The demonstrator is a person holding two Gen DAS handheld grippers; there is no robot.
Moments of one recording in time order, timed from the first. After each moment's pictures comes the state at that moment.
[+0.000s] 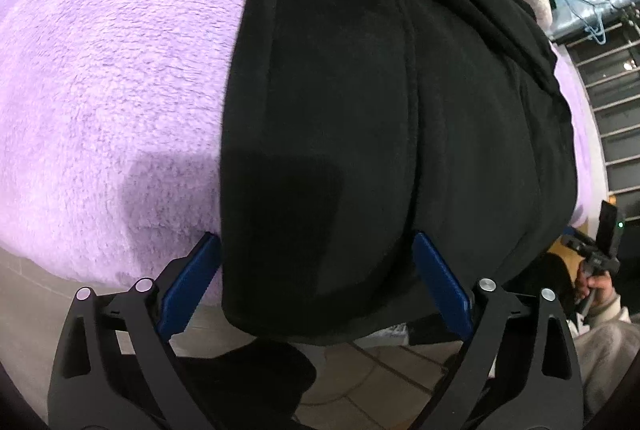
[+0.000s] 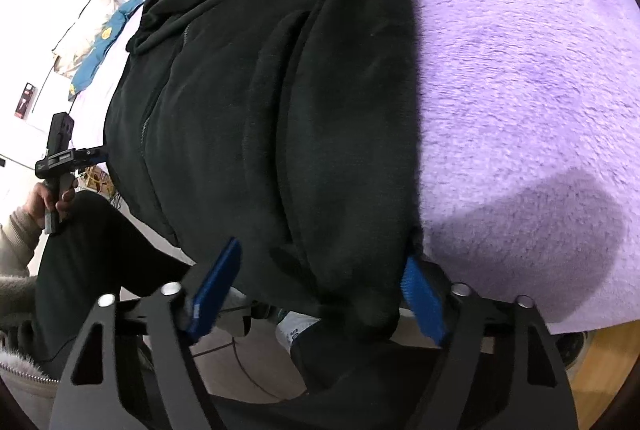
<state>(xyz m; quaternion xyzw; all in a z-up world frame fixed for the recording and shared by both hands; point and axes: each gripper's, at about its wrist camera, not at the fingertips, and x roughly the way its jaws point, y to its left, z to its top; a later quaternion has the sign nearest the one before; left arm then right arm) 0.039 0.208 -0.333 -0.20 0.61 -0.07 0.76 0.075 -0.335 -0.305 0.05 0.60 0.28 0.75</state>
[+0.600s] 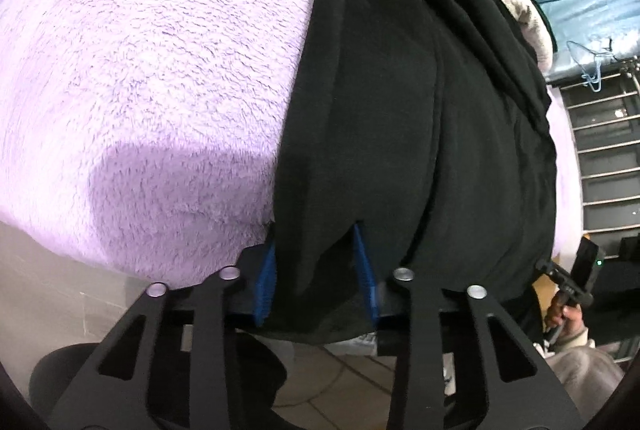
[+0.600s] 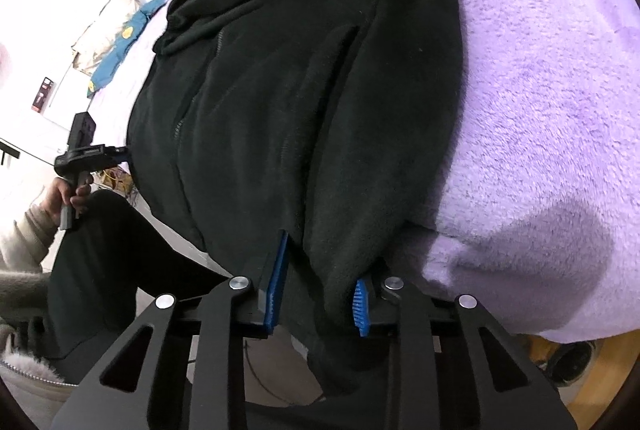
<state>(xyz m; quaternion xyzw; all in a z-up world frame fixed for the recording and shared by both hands) 0.029 0.235 -0.337 -0.29 0.59 -0.06 0.75 0.069 -0.316 -0.287 0.07 0.58 0.31 0.75</state>
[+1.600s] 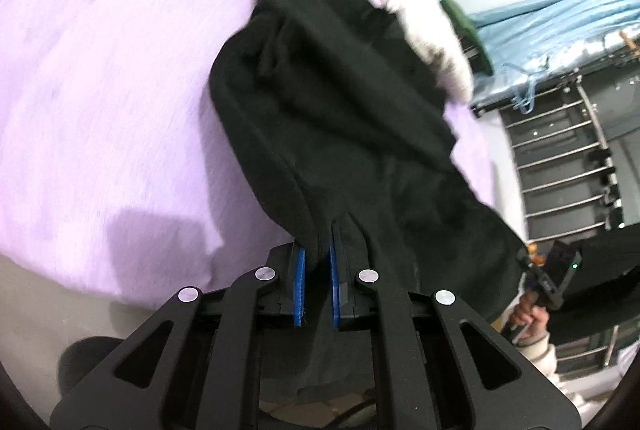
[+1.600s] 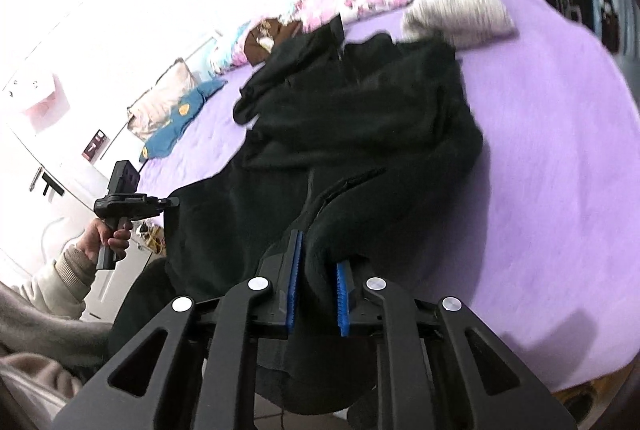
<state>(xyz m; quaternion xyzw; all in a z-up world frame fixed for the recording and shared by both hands) 0.052 0.238 -0.196 -0.32 0.51 -0.13 0.78 0.085 -0.330 -0.153 0.13 0.43 0.36 0.82</state>
